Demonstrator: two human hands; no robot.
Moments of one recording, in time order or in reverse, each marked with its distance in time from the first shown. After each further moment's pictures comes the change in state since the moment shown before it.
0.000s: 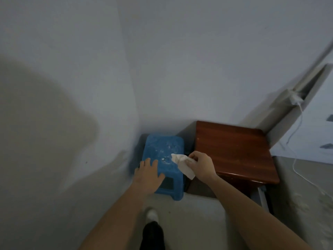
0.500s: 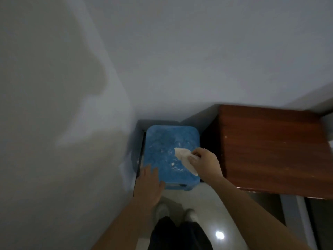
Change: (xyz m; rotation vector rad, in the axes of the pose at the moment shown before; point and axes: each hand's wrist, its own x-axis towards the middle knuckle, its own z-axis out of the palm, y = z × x) left_hand 0.221 -0.089 0.083 -0.047 -0.228 0.013; right_hand 0.214 0.038 0.127 -0.012 -0.050 0.246
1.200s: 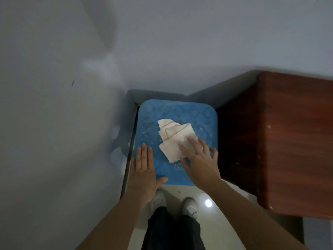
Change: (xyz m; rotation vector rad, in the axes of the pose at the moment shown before) left_hand 0.123 -0.052 0.109 0.051 -0.016 -0.022; right_hand 0.082 0.069 0.127 -0.506 -0.136 -0.246
